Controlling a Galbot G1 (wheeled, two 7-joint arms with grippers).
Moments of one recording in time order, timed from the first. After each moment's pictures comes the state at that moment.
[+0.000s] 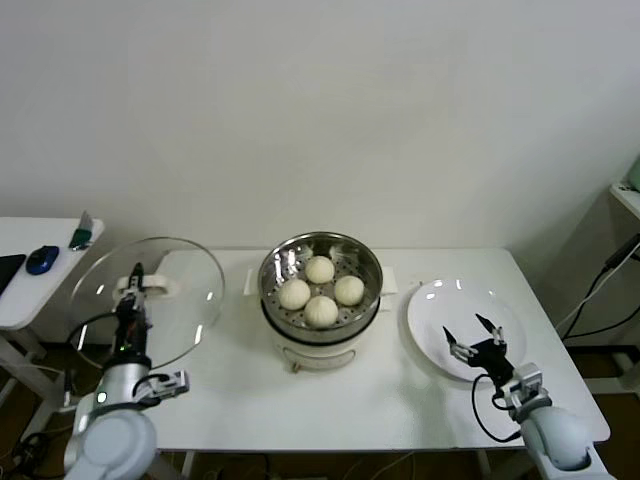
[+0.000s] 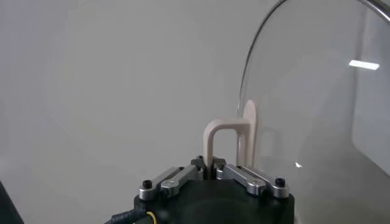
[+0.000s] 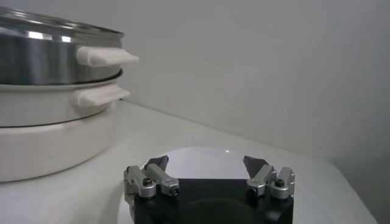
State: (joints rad) left arm 1.38 -0.94 -0.41 -2.07 1.16 0.63 -0.09; right arm -1.26 1.10 0.57 1.58 0.21 -0.05 -0.27
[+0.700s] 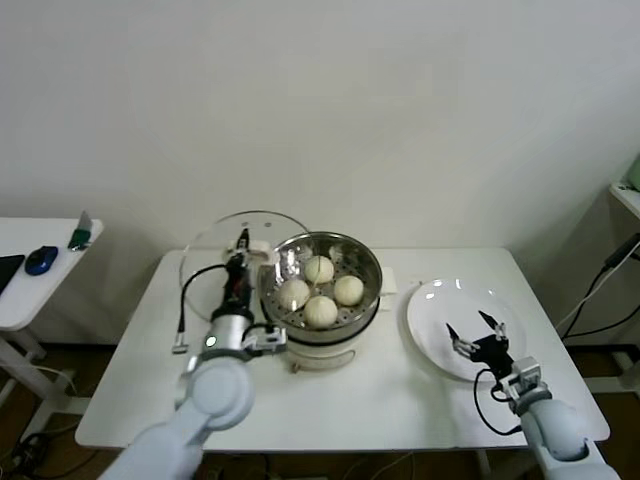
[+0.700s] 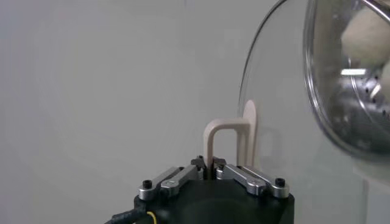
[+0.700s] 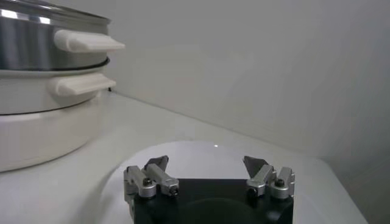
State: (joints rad) left arm 0.91 -1.09 0.06 -1.98 1.30 0.74 0.19; right arm -1.23 1.09 0.57 1.53 0.19 -0.05 -0.25
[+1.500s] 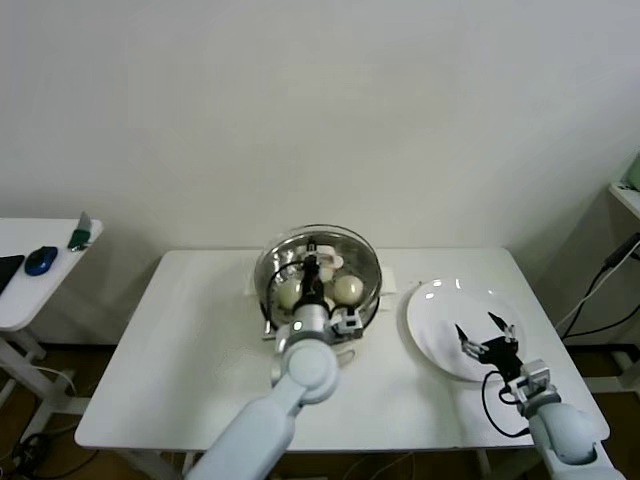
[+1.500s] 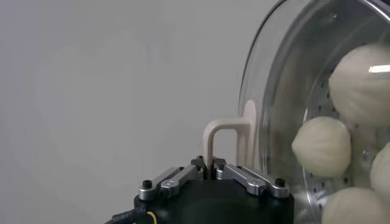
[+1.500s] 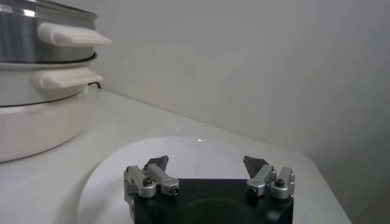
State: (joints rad) left arm 0.80 -1.43 0.16 -1.68 1.43 0.74 0.23; right arm -1.24 1.10 0.60 1.52 0.18 -0.03 -0.26
